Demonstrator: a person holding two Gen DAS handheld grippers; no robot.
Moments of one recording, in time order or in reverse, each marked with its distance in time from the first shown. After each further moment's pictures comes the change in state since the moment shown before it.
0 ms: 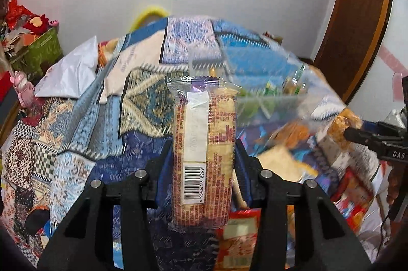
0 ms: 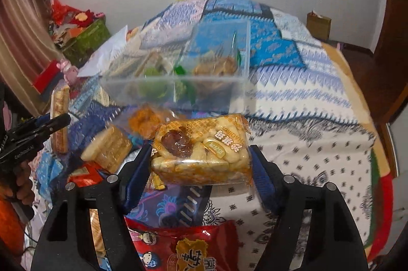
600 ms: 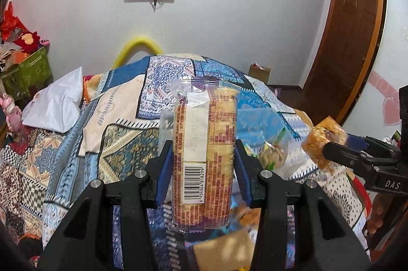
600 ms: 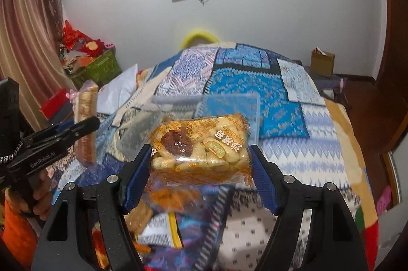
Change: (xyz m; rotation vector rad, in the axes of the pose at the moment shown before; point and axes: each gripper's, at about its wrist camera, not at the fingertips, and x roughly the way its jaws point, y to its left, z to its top) left arm 0.011 -0.033 0.086 -0.006 -0.142 -0.062; right arm -0.012 0.016 0.068 -0.035 -0.181 0.038
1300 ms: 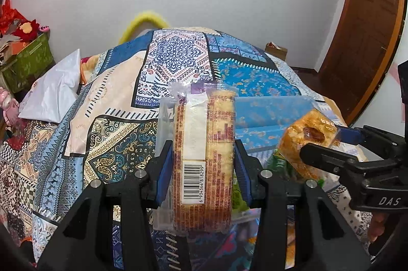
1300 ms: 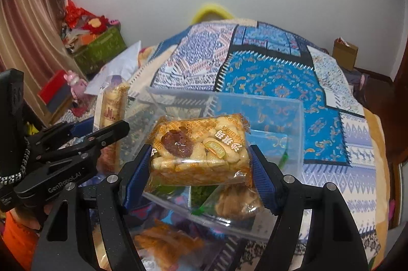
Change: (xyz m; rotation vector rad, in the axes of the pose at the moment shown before) left arm 0.098 0.014 0.001 -0.011 0.133 0.069; right arm 0.102 0.004 0.022 -0.052 0.167 0.047
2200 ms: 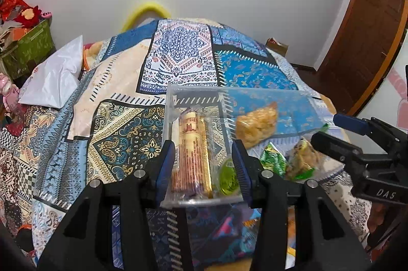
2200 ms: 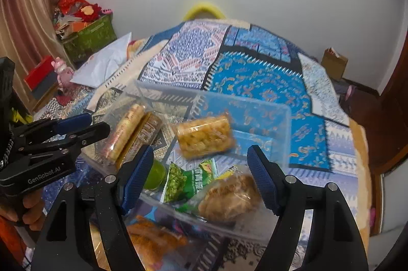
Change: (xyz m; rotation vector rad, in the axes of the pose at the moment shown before) left arm -0.026 0.008 -0.005 -0.047 0.046 -0.024; right arm -0.024 0.007 0.001 -0.075 -0.016 -0.105
